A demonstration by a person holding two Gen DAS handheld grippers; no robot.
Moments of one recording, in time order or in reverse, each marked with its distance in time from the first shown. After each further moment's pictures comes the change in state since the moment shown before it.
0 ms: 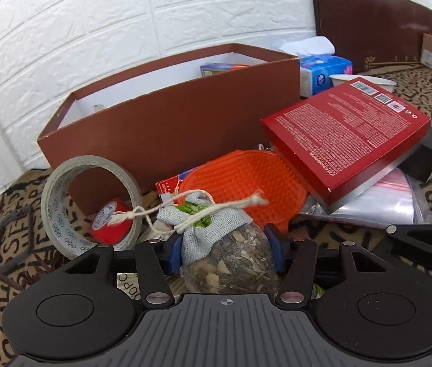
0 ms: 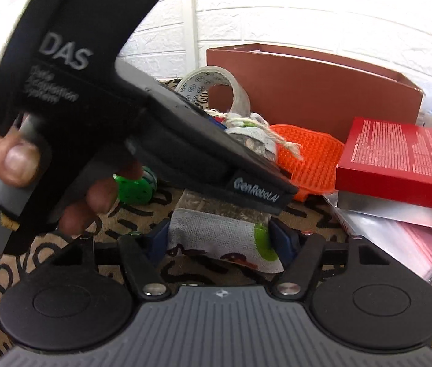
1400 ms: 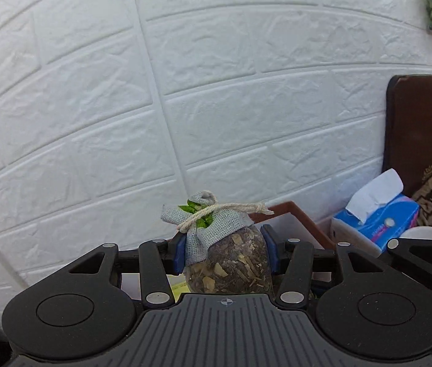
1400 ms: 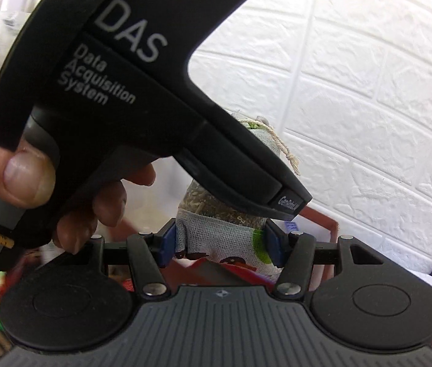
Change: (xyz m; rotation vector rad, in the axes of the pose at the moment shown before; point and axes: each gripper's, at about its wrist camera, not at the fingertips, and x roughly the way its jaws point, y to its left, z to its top) left arm 0.053 0.042 0.209 -0.033 -0.174 0.102; right arm 0.016 -0.179 0.180 -0.181 -0.117 -0.162
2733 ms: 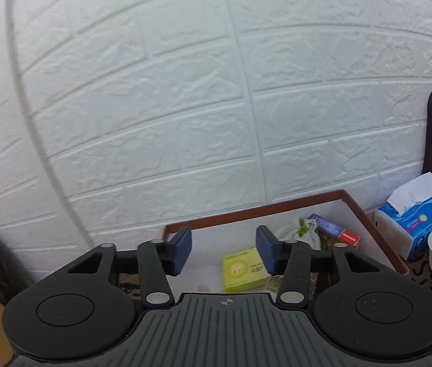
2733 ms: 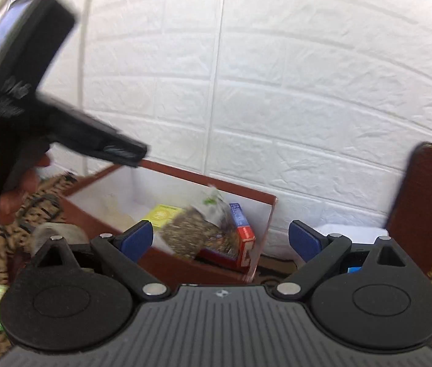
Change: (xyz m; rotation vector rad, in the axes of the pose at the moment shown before) left arm -0.098 0.021 -0.041 -0.105 -0.013 0.252; right arm -0.157 -0.016 -0.087 0.194 -0.076 -0.118
